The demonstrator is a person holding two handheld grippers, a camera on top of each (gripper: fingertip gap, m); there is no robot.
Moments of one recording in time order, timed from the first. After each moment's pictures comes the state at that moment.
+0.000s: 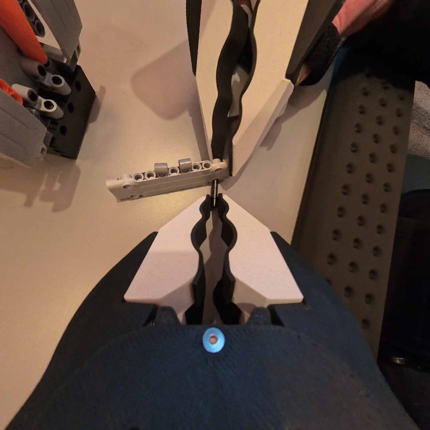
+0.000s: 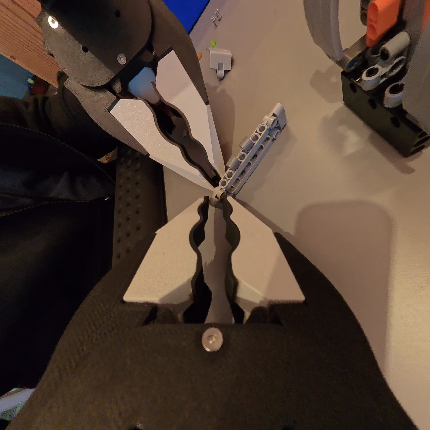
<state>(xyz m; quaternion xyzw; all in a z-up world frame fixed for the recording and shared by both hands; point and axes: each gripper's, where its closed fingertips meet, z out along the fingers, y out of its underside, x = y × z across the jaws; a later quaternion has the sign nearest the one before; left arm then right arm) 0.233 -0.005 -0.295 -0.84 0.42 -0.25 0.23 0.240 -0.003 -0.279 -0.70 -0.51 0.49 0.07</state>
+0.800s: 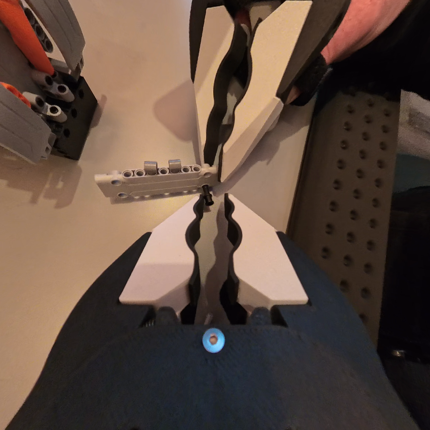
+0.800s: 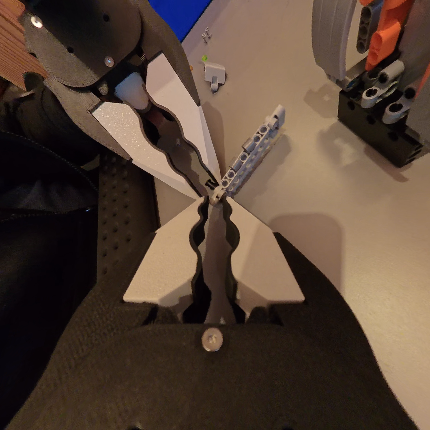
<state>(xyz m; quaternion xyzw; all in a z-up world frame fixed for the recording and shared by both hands) 0.232 -0.011 -0.287 -0.83 0.43 -0.25 0.26 0.233 -0.004 -0.278 -0.71 -0.51 0.46 0.14</state>
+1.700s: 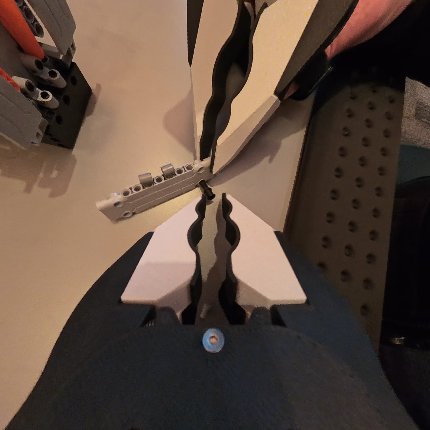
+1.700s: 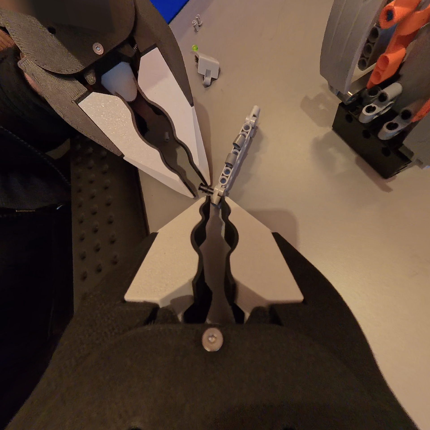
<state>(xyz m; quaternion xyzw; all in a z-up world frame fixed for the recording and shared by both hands) 0.226 -0.019 -0.291 -0.83 0.43 -0.25 0.27 0.231 -0.004 -0.282 -0.71 -0.54 0.40 0.18</state>
